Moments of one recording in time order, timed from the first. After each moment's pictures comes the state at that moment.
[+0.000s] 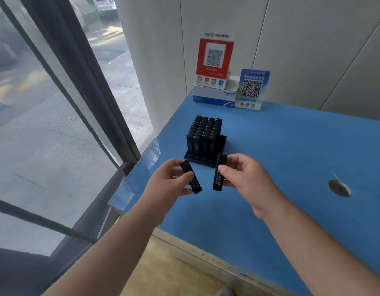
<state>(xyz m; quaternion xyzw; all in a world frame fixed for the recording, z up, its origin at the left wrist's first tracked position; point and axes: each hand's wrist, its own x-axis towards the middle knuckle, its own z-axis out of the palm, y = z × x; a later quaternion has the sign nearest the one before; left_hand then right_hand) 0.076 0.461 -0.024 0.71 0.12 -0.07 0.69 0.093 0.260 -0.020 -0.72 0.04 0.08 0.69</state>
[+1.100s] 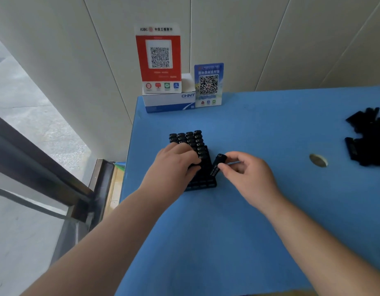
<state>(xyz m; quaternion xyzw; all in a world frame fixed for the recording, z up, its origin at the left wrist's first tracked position) 0.244 0.475 -0.023 0.87 -0.42 0.08 0.26 0.147 0.292 -0.032 -0.81 0.15 -0.14 0.55</state>
